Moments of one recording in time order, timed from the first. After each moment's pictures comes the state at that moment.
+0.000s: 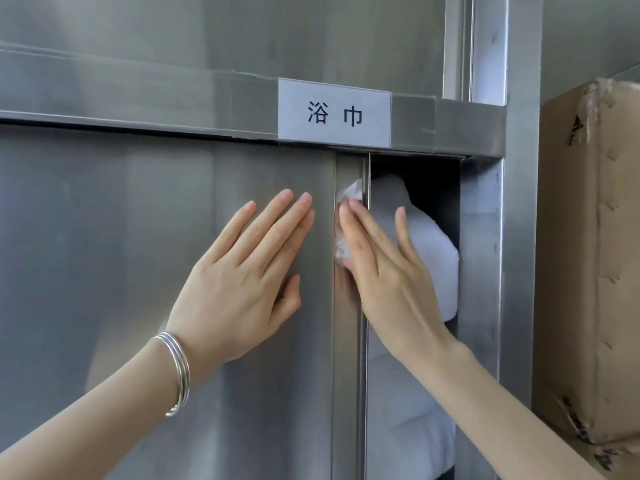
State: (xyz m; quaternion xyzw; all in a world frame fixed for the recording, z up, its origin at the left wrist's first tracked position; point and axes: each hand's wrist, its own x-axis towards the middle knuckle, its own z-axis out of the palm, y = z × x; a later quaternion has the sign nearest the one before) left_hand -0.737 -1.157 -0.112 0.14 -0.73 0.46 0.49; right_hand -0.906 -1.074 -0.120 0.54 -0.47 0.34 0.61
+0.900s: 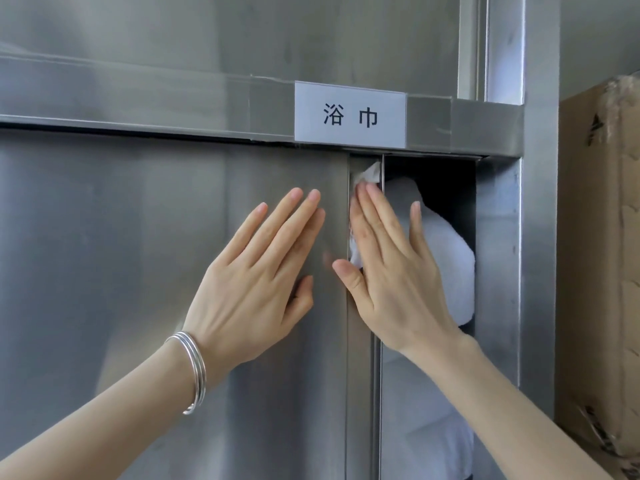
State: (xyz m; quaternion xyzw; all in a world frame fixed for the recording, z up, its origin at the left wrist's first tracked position) left_hand -0.736 -1.158 -0.113 0.15 -0.73 0.44 0.50; right_hand -0.899 -1.074 -0.114 0.54 -0.56 0.30 0.55
